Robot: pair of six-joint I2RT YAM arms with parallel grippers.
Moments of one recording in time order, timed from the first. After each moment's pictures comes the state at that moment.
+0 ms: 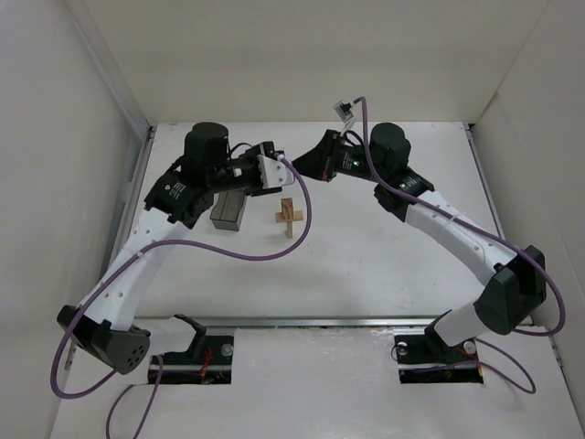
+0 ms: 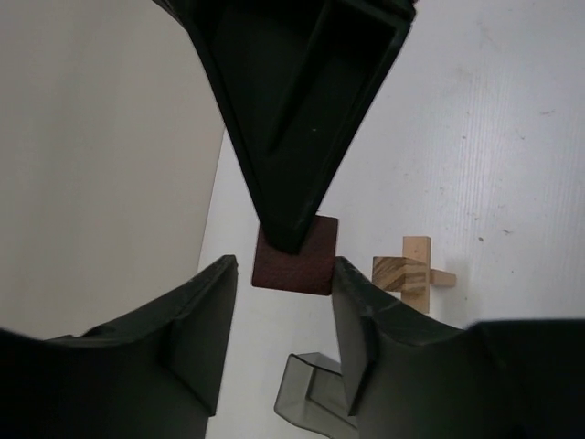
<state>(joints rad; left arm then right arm) -0.50 1.24 1.46 -0.62 0.55 0.90 0.60 1.48 1.32 0.18 -0.62 0.81</state>
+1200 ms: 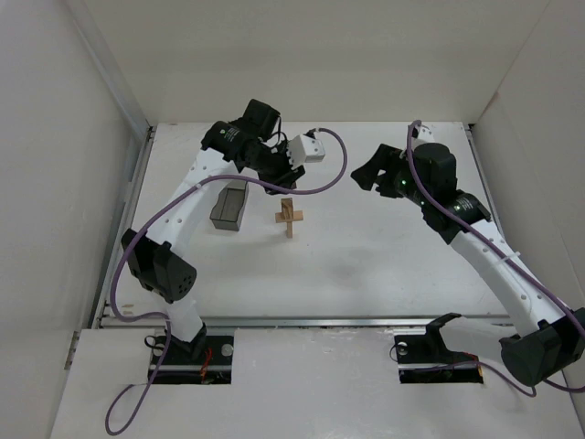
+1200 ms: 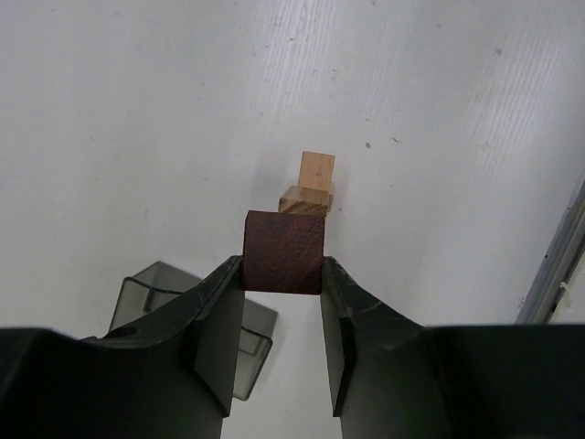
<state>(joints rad) -0.53 1.72 1.90 -1.16 0.41 0.71 0.41 1.16 1.17 -0.36 -0.08 0.60</state>
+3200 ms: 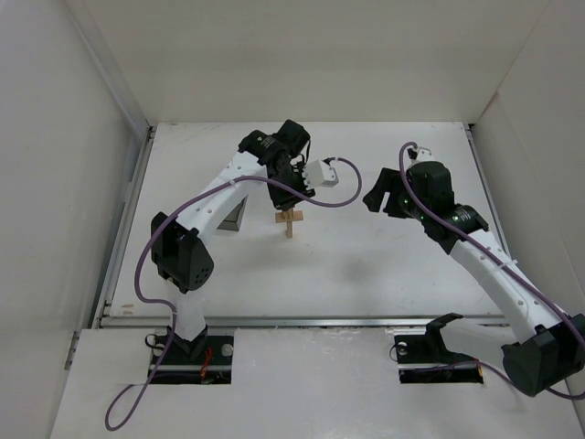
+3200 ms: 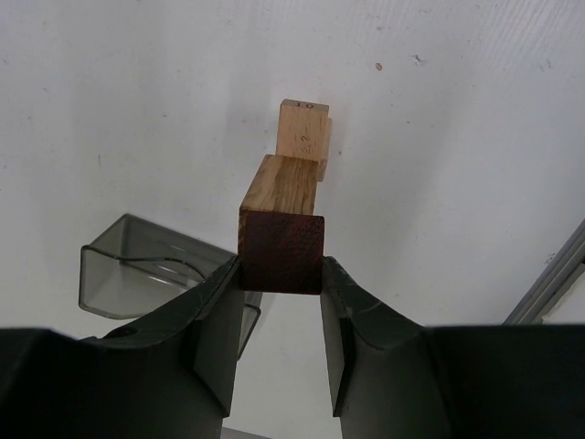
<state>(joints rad) -0.65 1.87 1.90 -1.25 0.15 0.70 0.38 1.10 1.01 -0.46 0.01 0.50</state>
